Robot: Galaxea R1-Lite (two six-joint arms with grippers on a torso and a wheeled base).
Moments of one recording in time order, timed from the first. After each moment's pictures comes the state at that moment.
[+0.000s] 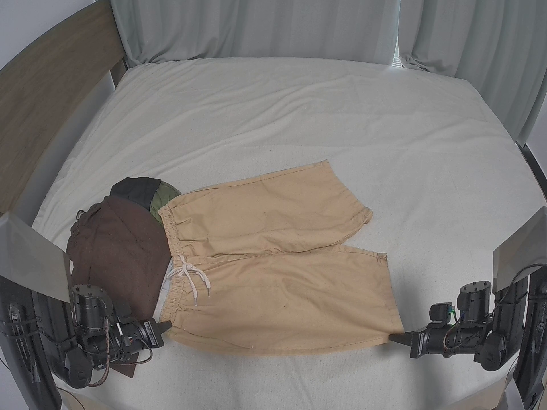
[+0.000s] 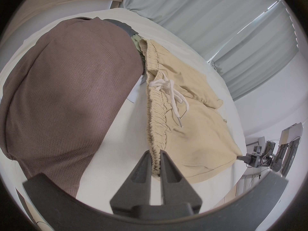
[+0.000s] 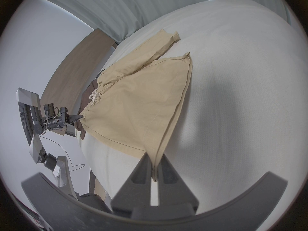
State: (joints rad) left arm -0.15 2.20 -0.02 -1.54 -0.25 -0.43; right arm 0.20 2.28 -0.02 -1.53 0.46 0.22
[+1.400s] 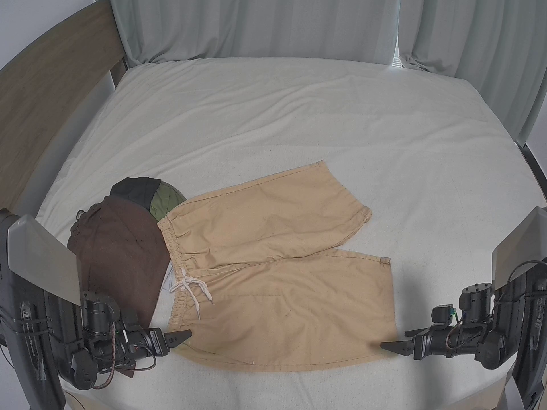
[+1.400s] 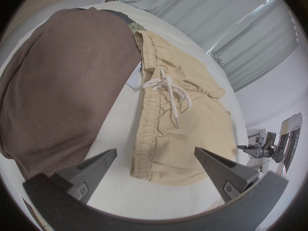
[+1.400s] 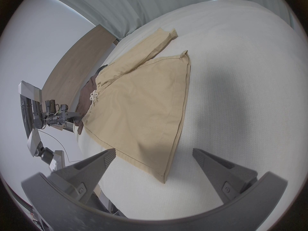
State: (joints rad) left arm -0.16 2.28 -0.02 -1.55 -0.27 -0.38; right arm 0.14 2.33 -0.02 -1.54 0.51 0.13
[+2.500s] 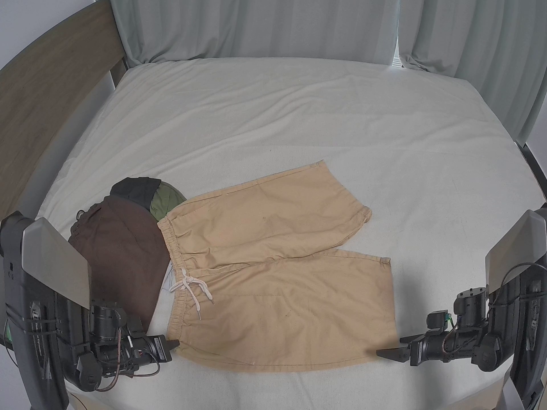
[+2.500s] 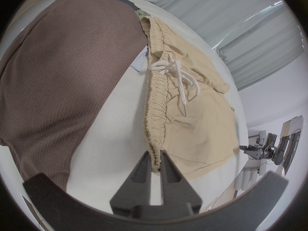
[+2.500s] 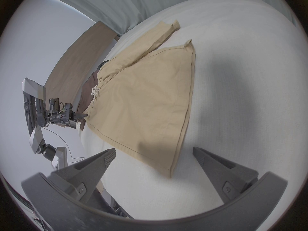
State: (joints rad) left arm -0.17 2.35 -0.02 -1.55 -0.27 -0.42; right arm 0.16 2.37 -0.02 -1.54 0.53 0.13
